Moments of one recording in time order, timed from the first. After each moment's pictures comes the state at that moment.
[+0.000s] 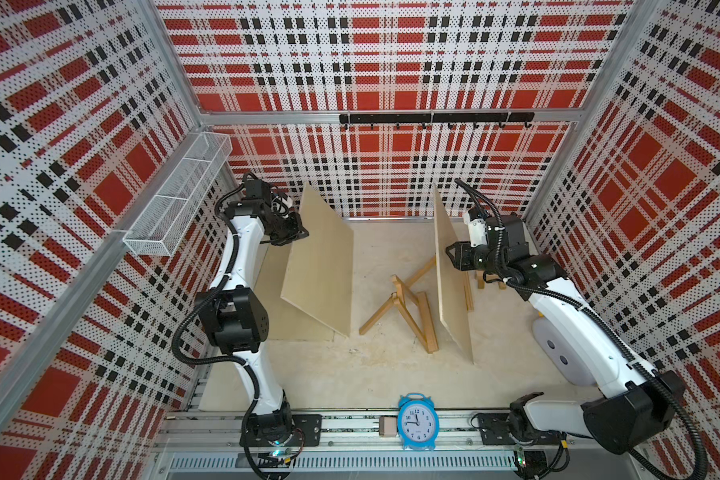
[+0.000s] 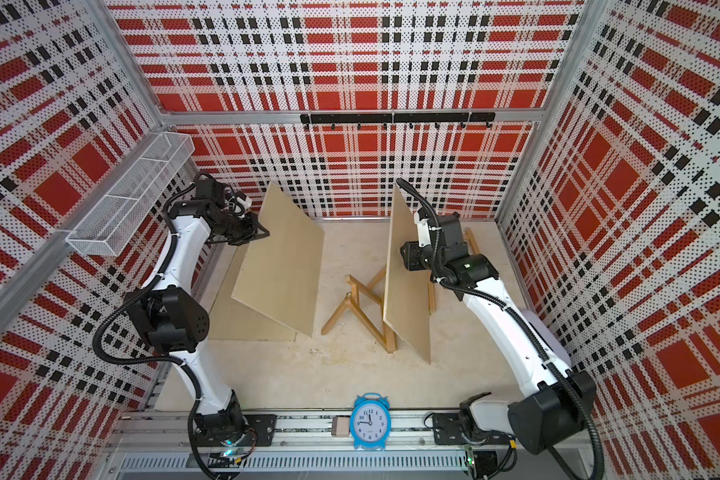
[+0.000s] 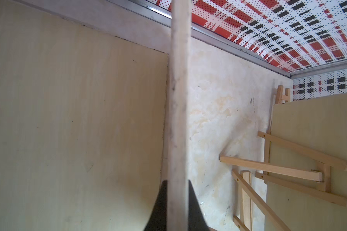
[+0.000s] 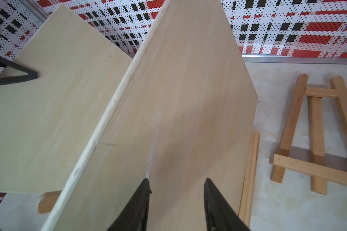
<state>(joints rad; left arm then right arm) 0.13 1.94 1.99 -1.08 0.52 -0.16 0.37 1.32 1.34 -0.62 -0.06 0.24</state>
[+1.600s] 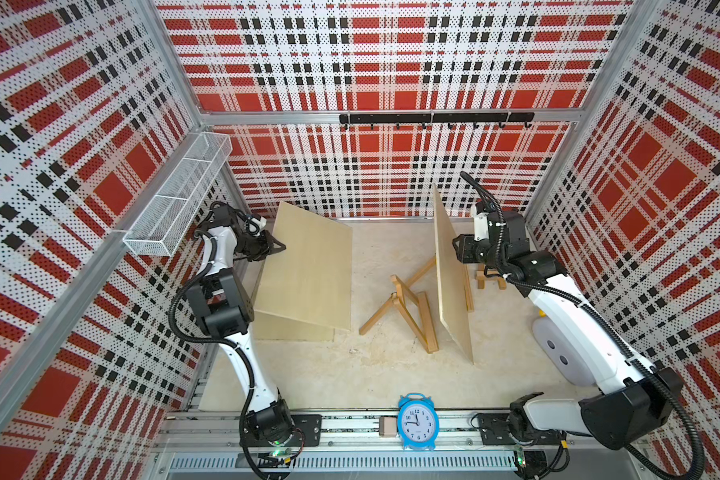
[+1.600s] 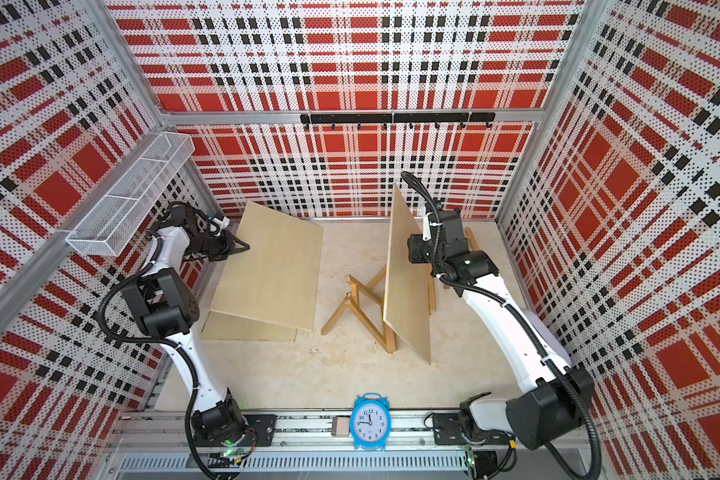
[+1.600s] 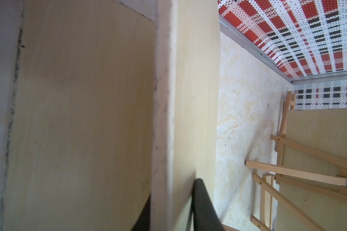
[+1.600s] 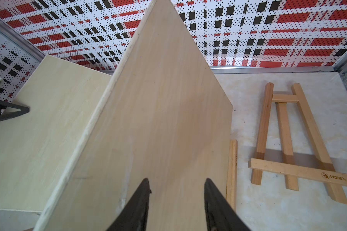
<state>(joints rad) 0.36 2.21 2.00 -1.06 0.68 0.06 0.37 1.35 1.39 -0.61 0.06 0.26</state>
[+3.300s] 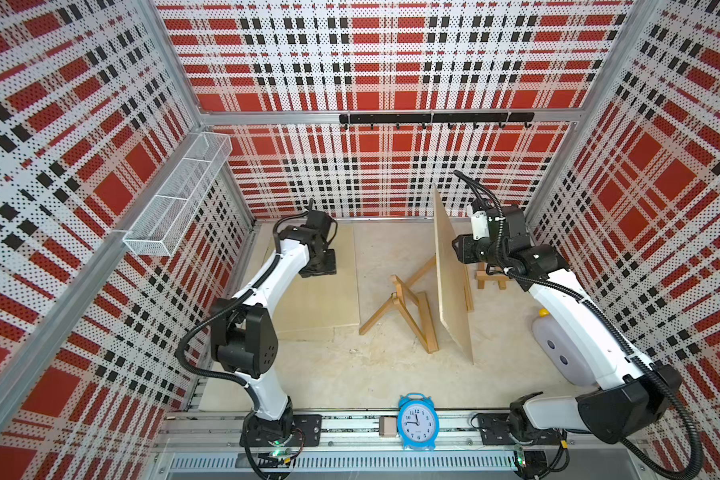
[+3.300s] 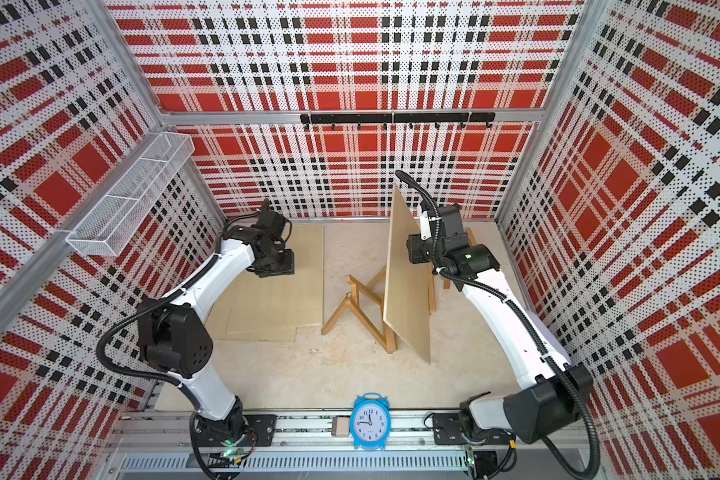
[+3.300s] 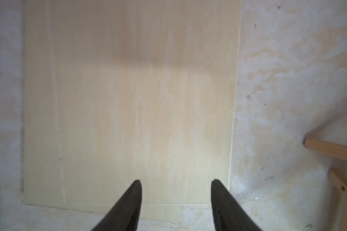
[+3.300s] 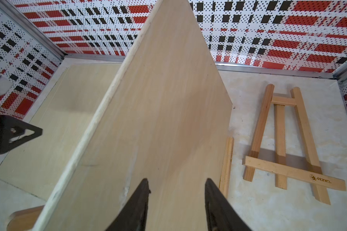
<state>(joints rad) -0.29 1.78 1.57 -1.01 -0.09 -0.39 0.36 1.37 1.46 -0.72 0.01 0.17</state>
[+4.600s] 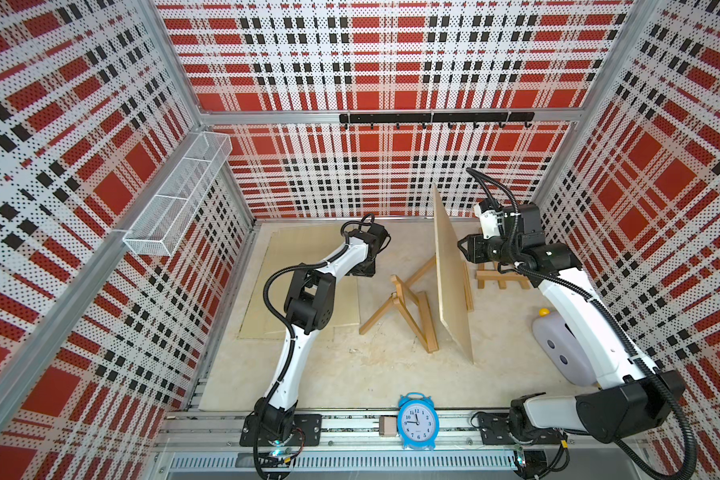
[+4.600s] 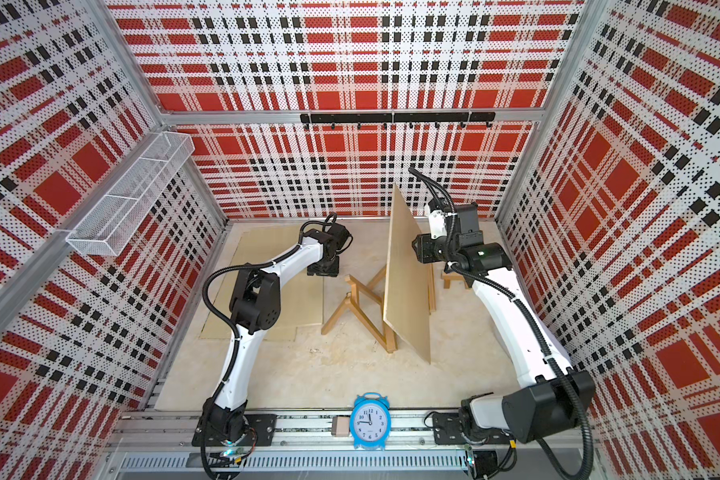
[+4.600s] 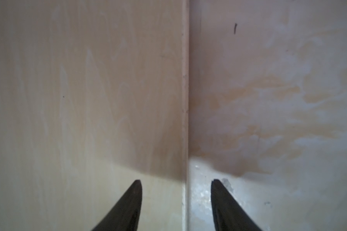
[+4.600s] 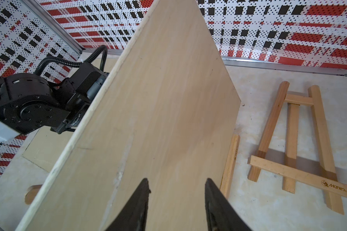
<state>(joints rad) -0.46 2.38 2.04 -1.04 -0.38 -0.49 0.25 1.36 1.45 -0.74 -0.18 0.10</state>
